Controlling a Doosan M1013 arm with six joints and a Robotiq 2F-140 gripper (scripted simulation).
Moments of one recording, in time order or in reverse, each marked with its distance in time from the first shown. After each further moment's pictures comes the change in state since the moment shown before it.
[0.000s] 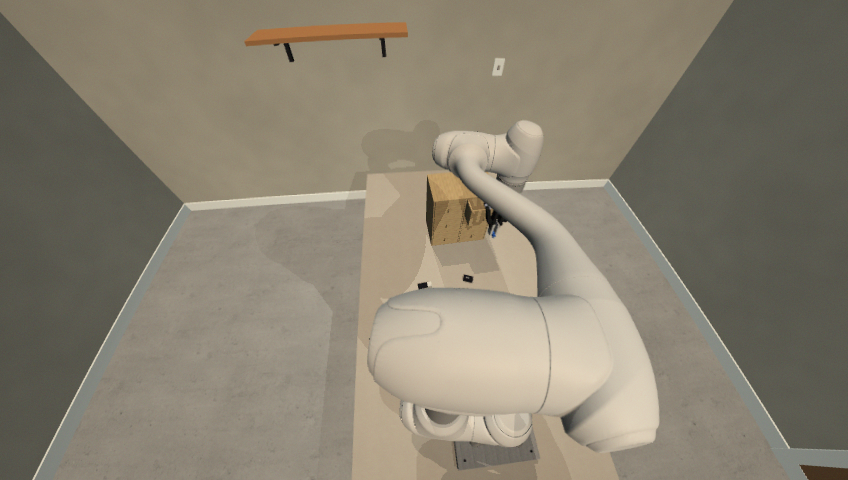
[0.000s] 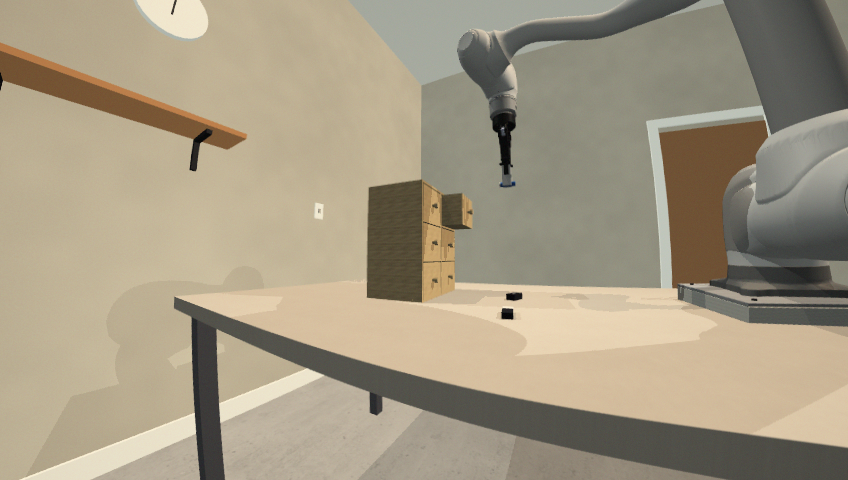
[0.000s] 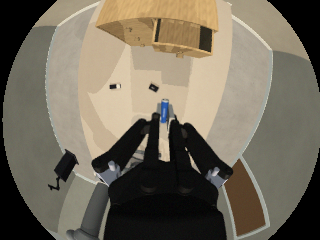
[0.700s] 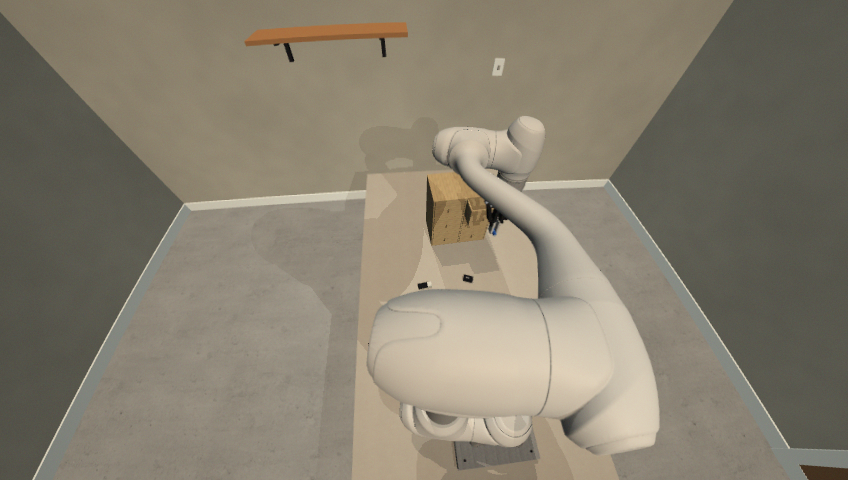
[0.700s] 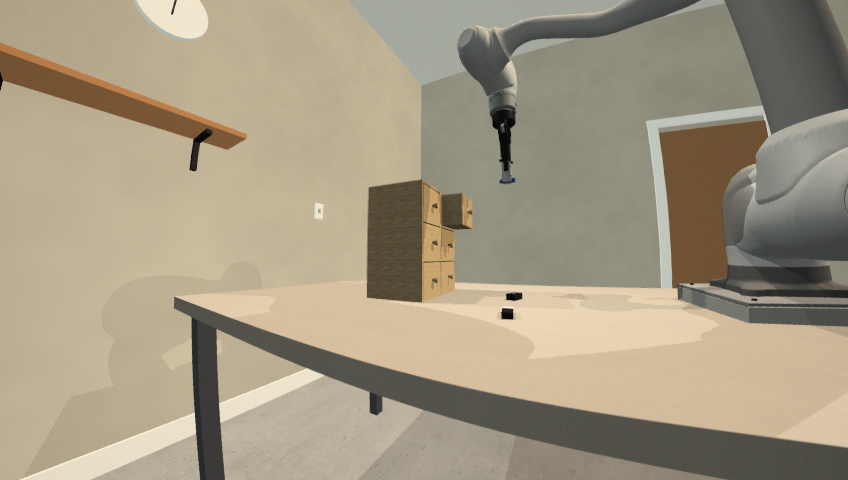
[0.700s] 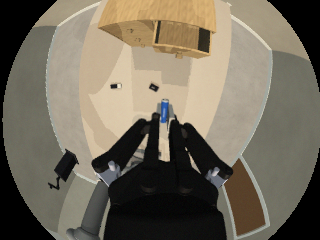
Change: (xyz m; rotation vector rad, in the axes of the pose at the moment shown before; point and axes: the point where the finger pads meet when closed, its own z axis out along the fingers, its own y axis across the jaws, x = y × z) arm 0.000 0.000 -0.012 0.000 0.000 0.000
